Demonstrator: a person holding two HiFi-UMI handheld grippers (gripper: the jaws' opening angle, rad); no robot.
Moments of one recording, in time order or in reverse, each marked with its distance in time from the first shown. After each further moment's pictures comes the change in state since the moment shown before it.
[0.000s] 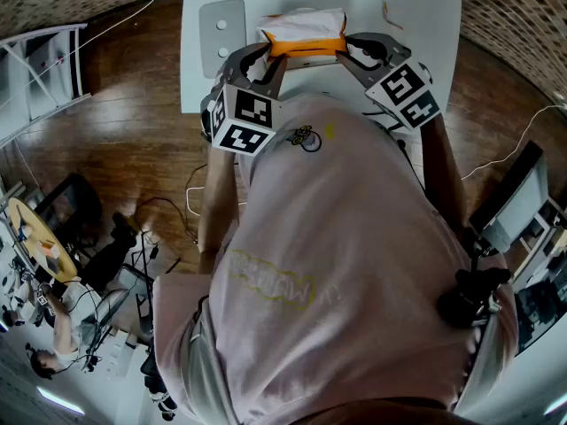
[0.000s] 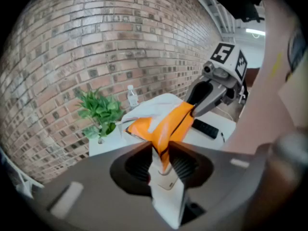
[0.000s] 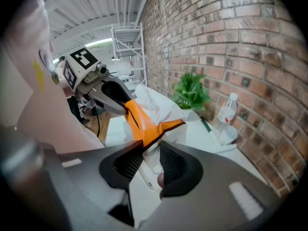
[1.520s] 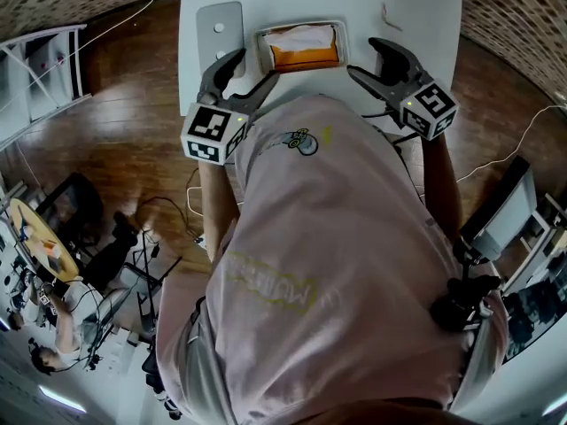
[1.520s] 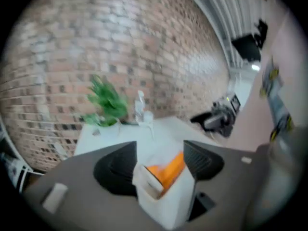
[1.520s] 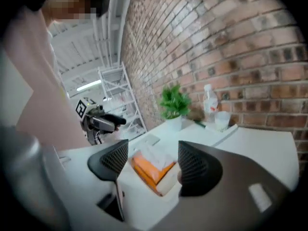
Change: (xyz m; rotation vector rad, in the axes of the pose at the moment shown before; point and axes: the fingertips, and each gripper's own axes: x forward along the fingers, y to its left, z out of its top) left arm -0.020 0.016 -0.007 -0.275 -0.276 -0.061; right arm -0.031 -0.021 -0.022 0.334 -0.404 0.045
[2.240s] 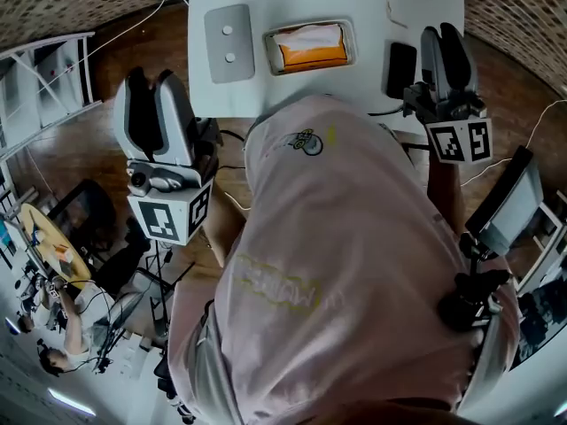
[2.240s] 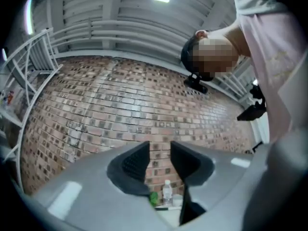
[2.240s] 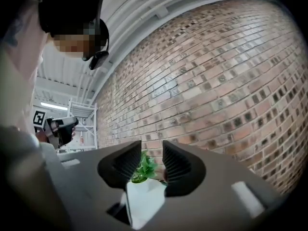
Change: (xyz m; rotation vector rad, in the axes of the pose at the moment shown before) left arm -0.175 0.008 0.220 0.160 -0.839 0.278; right arm -0.108 -0.022 0.138 -0.034 -0.628 -0.485
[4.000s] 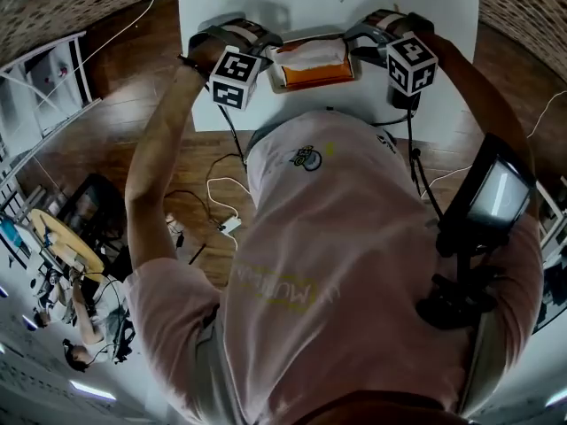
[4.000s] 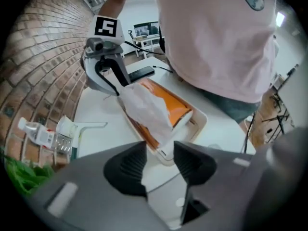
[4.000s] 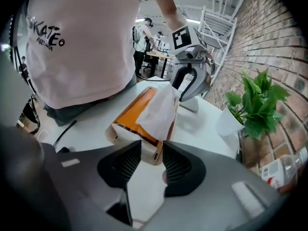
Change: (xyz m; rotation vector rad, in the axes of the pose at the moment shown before) left arm -0.072 -0.051 -0.428 0.917 1.004 -1.620; right arm 0.019 0.032 -0.309 -1.065 0.887 1.359
